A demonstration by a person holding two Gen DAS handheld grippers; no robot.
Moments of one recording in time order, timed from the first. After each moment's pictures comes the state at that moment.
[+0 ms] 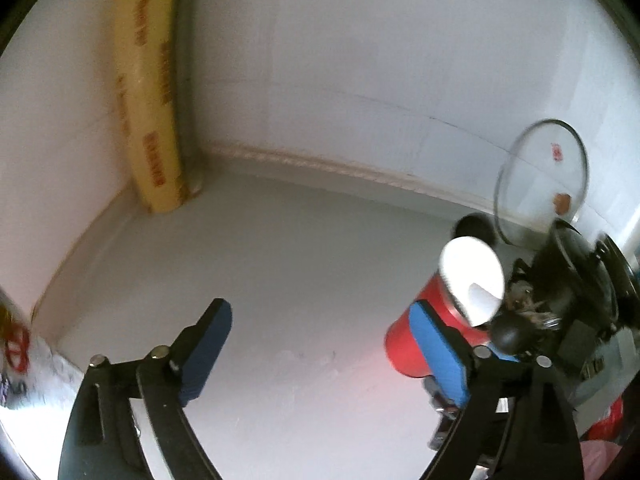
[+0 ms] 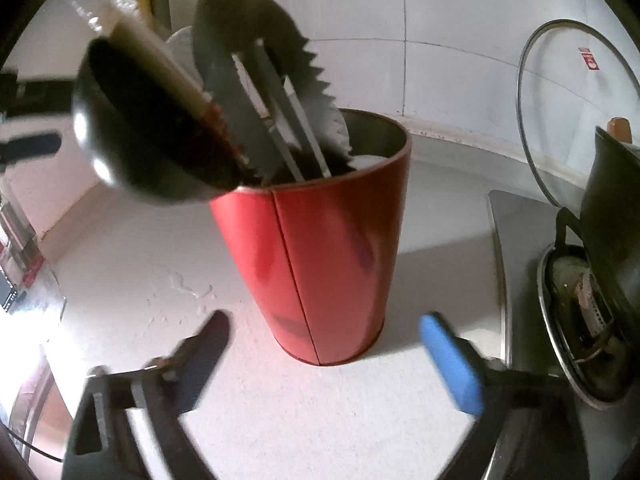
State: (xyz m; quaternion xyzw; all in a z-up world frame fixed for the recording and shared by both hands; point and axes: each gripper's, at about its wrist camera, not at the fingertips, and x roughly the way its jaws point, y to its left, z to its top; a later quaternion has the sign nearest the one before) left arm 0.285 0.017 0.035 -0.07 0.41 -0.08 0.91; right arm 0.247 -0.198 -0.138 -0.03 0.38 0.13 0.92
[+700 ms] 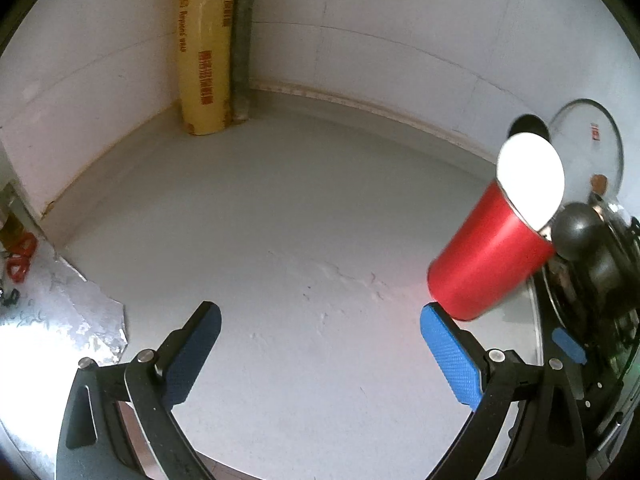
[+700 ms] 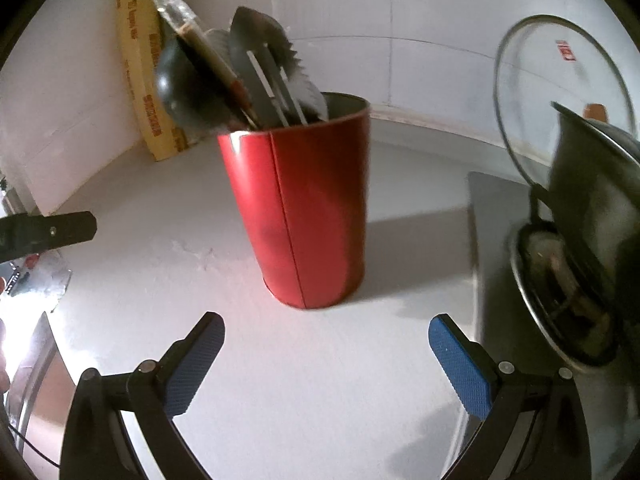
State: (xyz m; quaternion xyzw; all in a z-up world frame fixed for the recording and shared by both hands) left arm 0.236 0.024 -0.029 -0.09 0.45 -0.02 0.89; right arm 0.200 -0.217 -0.137 -0.04 0.39 0.10 0.92
